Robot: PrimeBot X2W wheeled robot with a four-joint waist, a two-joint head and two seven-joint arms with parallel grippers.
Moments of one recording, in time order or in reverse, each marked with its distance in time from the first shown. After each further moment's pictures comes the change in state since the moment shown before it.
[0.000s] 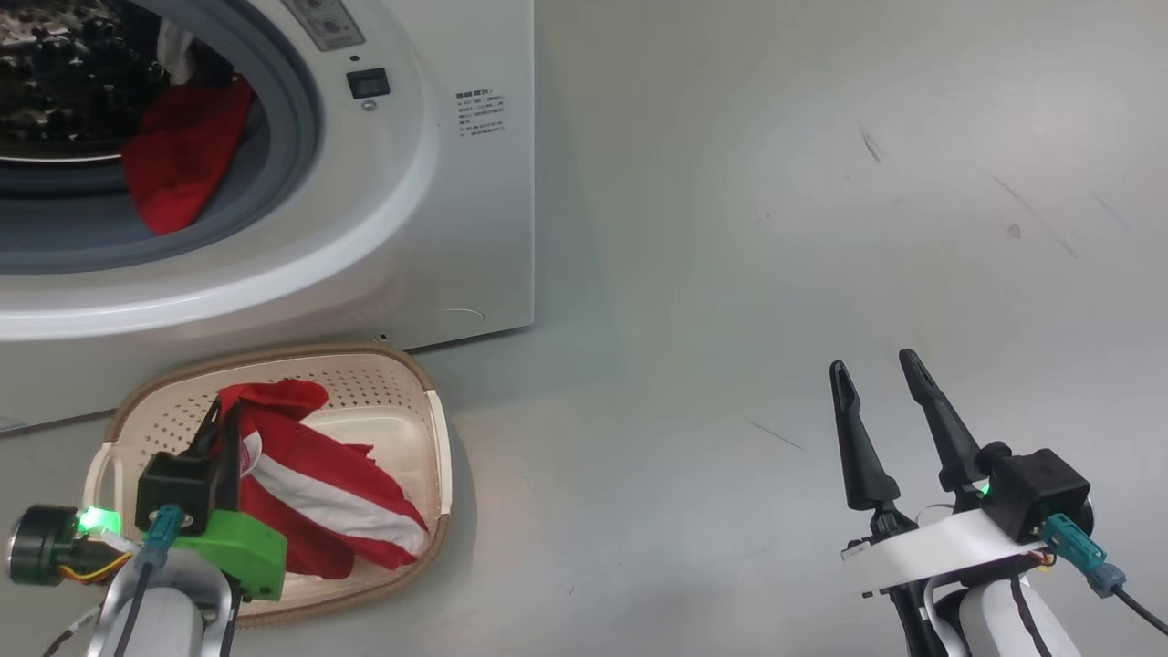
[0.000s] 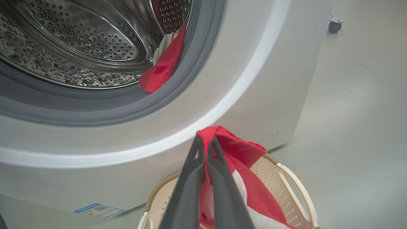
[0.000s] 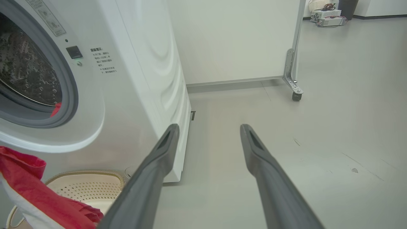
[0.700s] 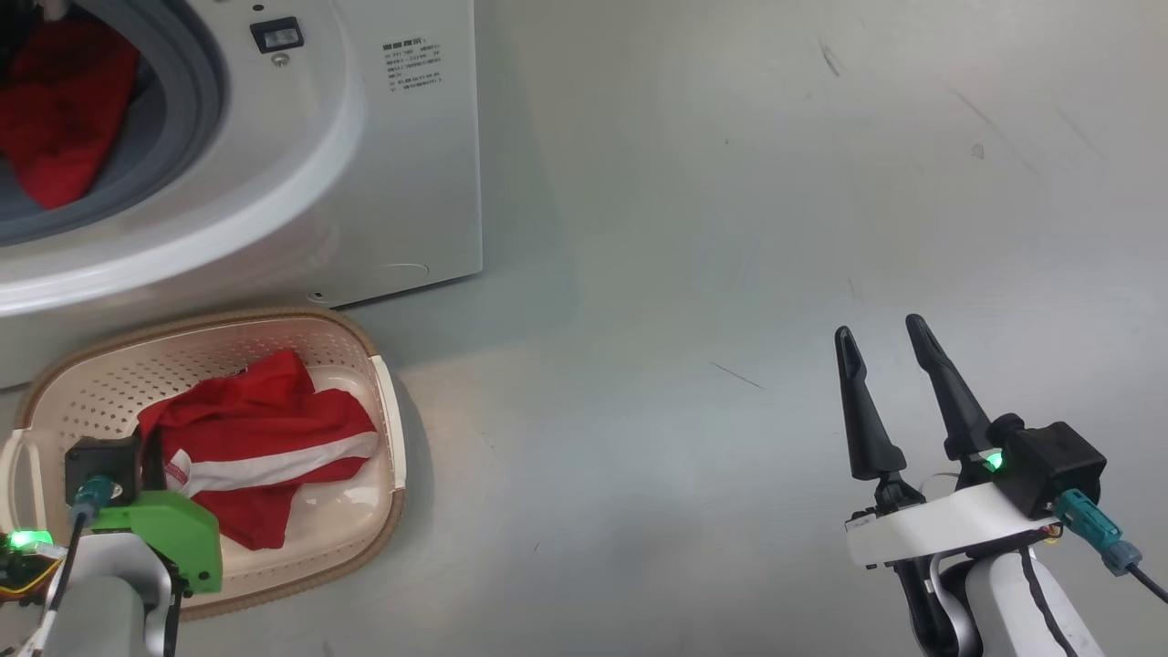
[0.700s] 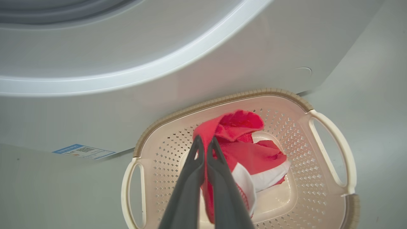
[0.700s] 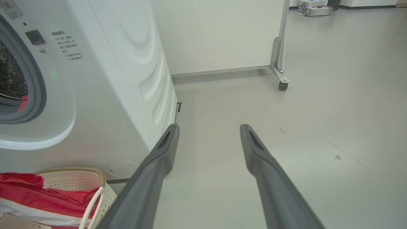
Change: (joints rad) left arm -0.115 0.030 0.080 0.269 -0.025 0.021 0.059; right arm -0.046 0.005 -0.010 -0.012 0.003 0.000 0.000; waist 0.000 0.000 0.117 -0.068
